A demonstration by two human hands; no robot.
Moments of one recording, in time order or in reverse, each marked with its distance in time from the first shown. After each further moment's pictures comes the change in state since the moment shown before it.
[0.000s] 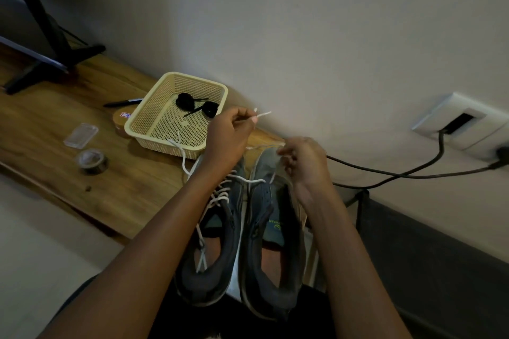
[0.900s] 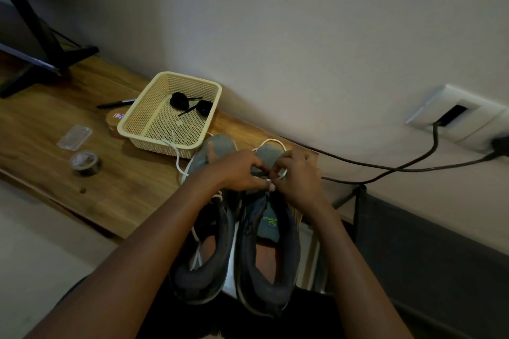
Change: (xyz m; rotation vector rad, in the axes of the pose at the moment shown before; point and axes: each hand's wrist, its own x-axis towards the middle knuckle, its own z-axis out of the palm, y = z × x) left_hand -0.016 -0.014 0.007 0.810 -0.807 -0.053; right_hand 0.009 0.029 -0.036 -1.300 -0.186 -0.501
